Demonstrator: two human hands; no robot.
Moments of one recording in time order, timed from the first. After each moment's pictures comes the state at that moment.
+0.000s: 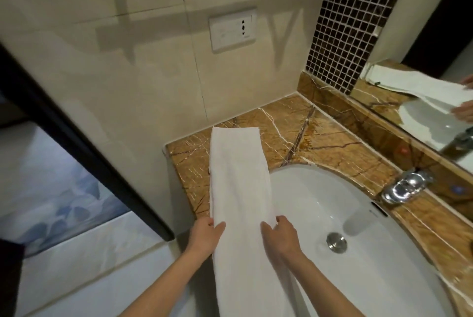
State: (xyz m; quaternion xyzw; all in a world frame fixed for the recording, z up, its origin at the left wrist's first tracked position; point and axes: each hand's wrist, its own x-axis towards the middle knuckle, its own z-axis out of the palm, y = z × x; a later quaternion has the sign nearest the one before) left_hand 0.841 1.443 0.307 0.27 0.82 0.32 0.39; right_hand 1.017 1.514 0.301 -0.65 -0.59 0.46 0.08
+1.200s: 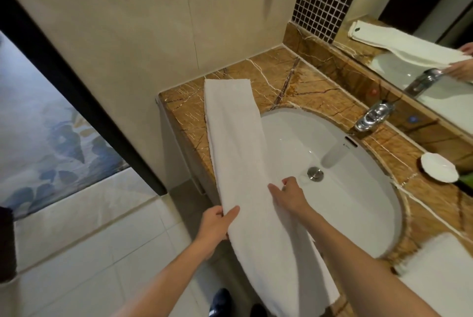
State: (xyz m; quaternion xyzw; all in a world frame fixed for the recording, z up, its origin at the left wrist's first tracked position) left_hand 0.902 1.310 0.281 0.16 0.71 0.41 0.55; right_hand 1.072 1.436 0.290 -0.67 -0.59 0.44 0.07
